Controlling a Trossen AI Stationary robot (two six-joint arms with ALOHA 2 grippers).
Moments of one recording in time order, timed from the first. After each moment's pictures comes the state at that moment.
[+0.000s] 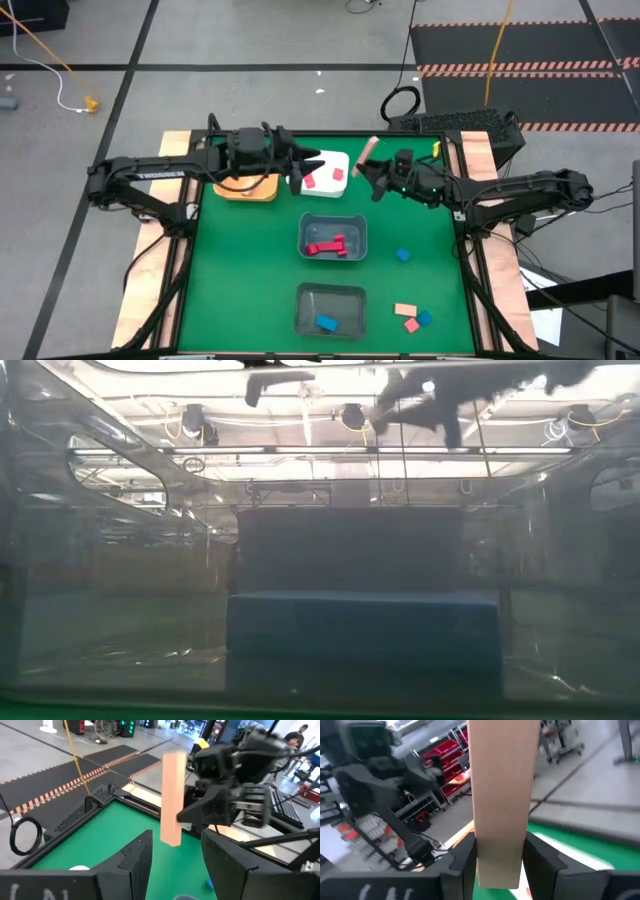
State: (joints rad) left arm 0.18 1.33 1.17 -0.03 -0.03 -0.29; right arm -0.07 1.08 0.63 0.39 0.44 0.57
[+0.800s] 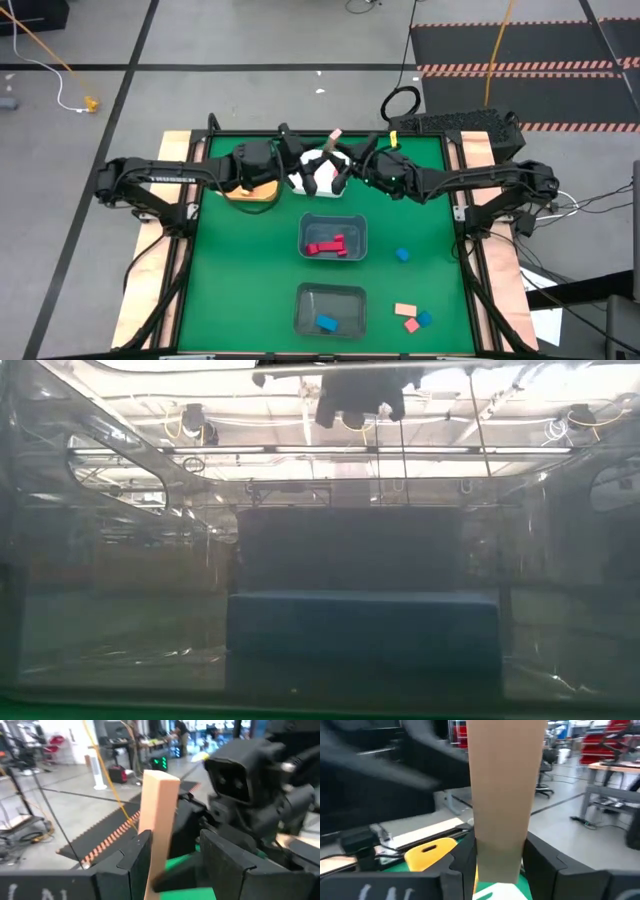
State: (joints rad) left arm 0.10 1.42 1.17 0.18 -0.33 0.05; right arm -0.07 1.45 1.00 0.39 0.51 0.09
